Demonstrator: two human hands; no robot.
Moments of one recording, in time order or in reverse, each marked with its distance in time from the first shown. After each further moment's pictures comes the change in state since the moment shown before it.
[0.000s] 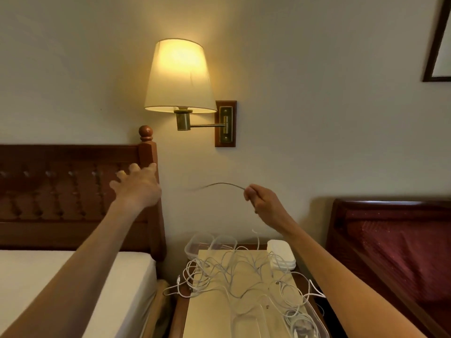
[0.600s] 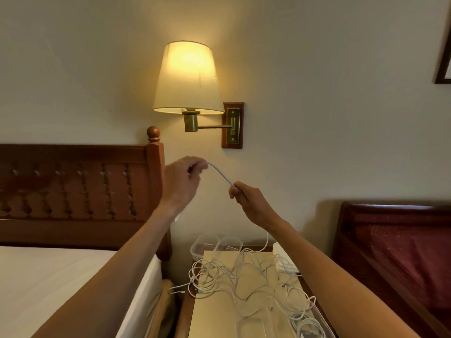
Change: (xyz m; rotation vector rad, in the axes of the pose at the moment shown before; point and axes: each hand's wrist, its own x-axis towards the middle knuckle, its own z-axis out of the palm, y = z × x) left_hand -0.002 0.049 0.030 -0.719 0.418 0.527; right_hand 0.028 -0.009 0.038 -0.103 -0.062 -0.281
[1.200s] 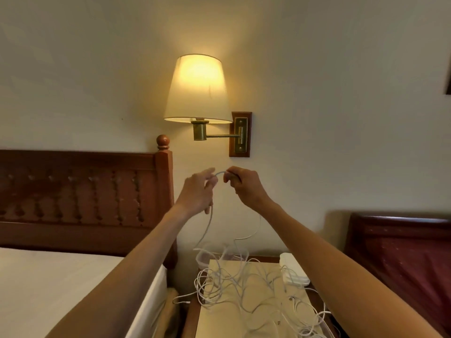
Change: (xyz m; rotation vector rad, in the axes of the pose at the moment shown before) left_hand 0.006 0.005 -0.001 -0.035 -0.292 -0.277; right_hand 0.061 -0.035 -0.004 -0.011 0.084 0.032
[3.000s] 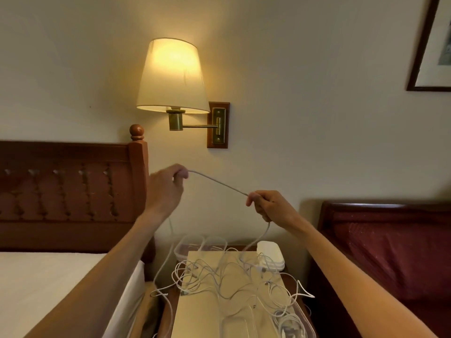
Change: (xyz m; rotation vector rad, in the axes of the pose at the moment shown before) left_hand -0.009 -0.020 0.014 0.155 0.326 0.158; right_hand -0.097 0.042 -0.078 0.243 -0.156 0.348
